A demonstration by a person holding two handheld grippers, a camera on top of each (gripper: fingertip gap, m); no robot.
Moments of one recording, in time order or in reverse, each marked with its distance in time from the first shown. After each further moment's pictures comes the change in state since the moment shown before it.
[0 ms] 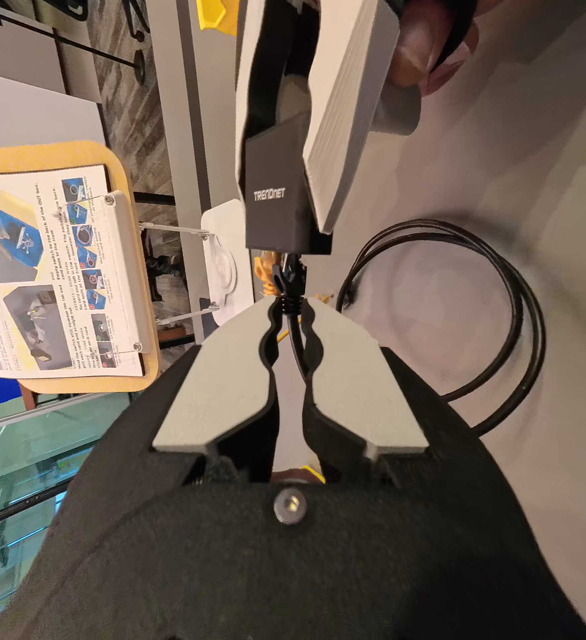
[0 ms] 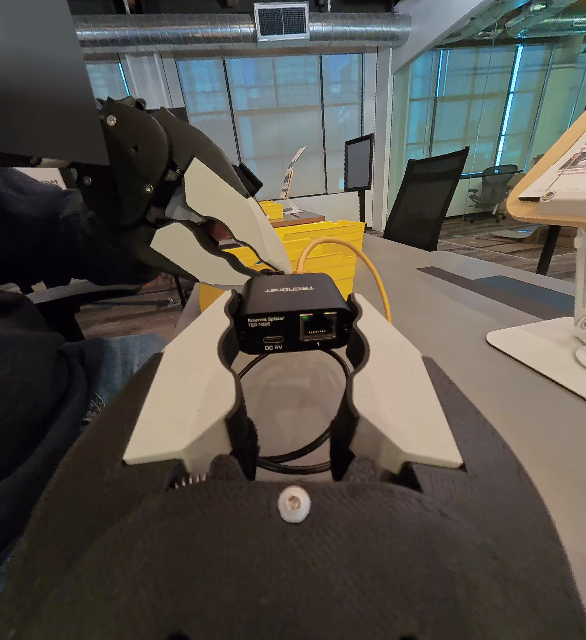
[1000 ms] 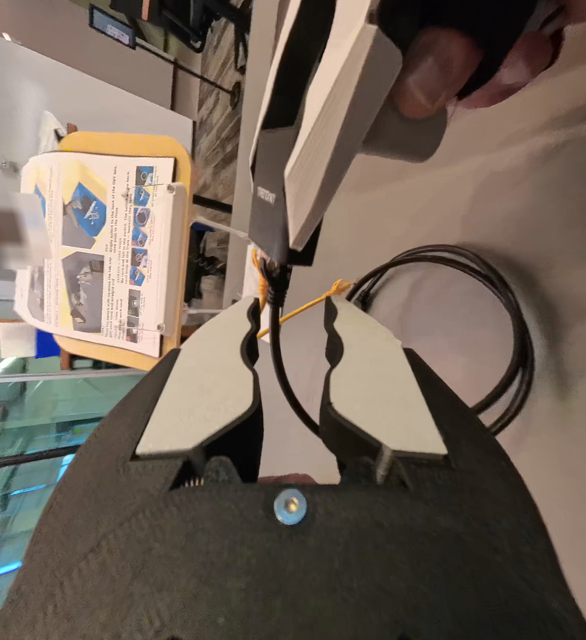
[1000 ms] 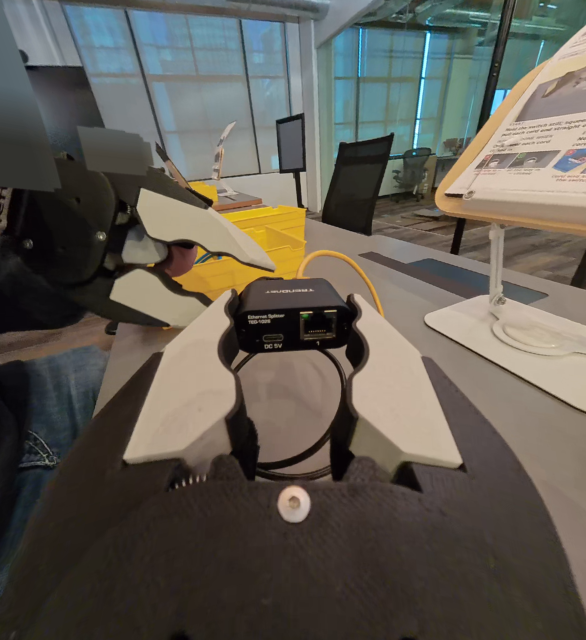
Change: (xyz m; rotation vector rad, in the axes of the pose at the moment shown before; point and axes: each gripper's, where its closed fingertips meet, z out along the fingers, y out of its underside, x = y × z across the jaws) left arm -0.008 0.006 0.006 0.085 -0.222 -0.120; right arm 0.017 -0.009 0.008 -0.066 0.220 -0.035
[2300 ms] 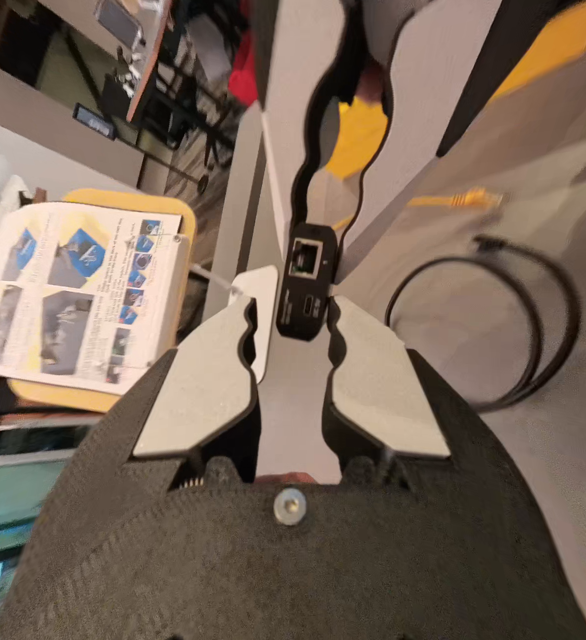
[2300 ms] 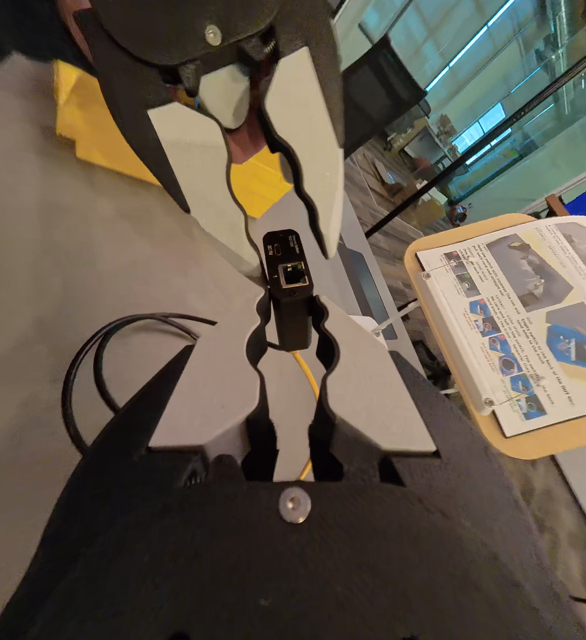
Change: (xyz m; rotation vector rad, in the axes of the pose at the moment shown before) left arm -0.032 -0.010 -0.038 0.253 0.149 -0.096; right arm -0.043 -0.024 0.020 -0.427 0.061 -0.766
